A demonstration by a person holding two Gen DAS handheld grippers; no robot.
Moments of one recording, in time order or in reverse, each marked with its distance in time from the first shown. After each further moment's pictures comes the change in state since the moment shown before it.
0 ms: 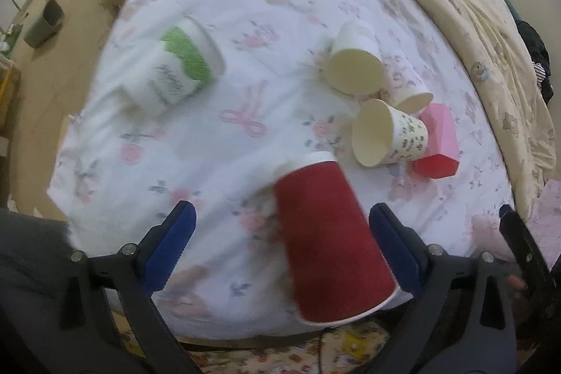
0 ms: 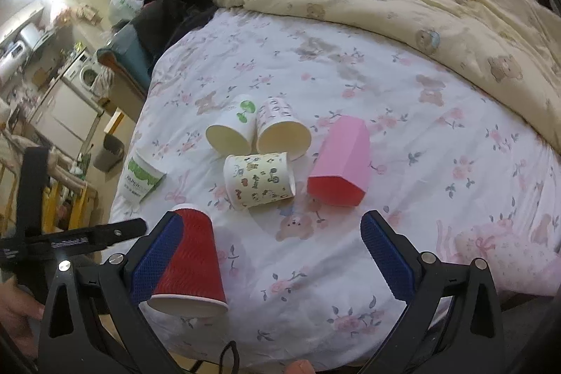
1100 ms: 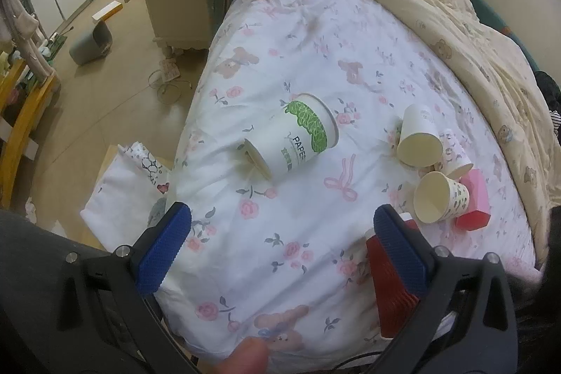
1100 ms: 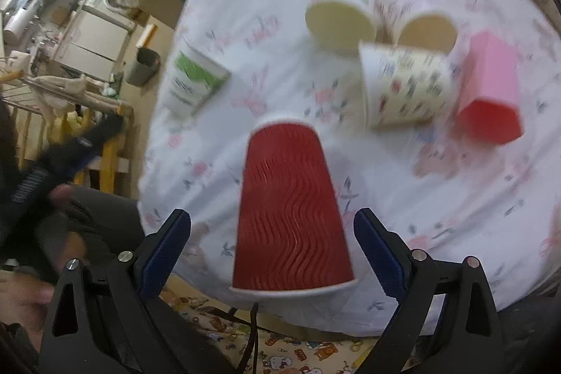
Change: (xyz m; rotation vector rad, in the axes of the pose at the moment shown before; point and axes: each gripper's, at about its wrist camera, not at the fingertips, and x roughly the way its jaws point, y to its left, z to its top) left arm -0.055 0.093 0.001 -0.086 -0.270 0.107; right arm 0.082 0.090 -0.015 -0.070 0.397 0.180
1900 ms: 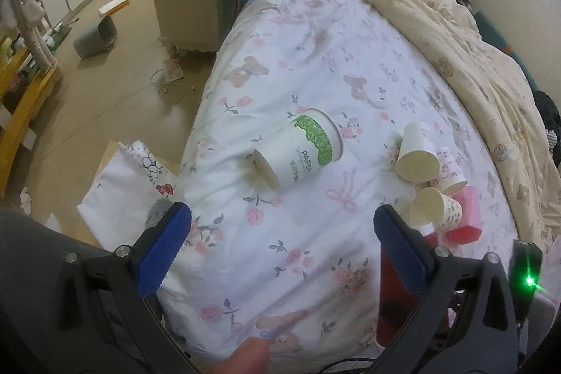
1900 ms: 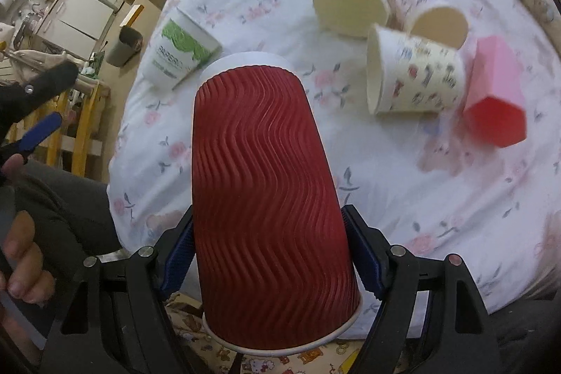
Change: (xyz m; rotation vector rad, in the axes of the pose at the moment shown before) left arm -0.013 0.012 0.008 -0.047 -0.028 -0.017; right arm 0.043 0.015 -0.007 -0.051 0.069 -0.126
